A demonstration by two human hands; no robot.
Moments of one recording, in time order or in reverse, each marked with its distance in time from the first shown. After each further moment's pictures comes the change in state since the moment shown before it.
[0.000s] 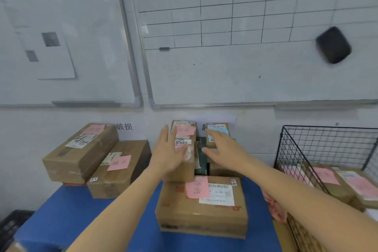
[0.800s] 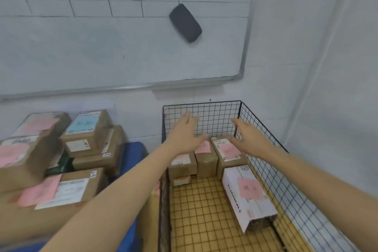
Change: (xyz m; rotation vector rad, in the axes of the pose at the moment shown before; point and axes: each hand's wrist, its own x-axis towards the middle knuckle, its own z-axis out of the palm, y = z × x) left_hand -0.013 0.359 0.220 -0.023 -0.384 0.405; right_hand -0.228 0.332 -0.181 -0.191 0.107 0.448
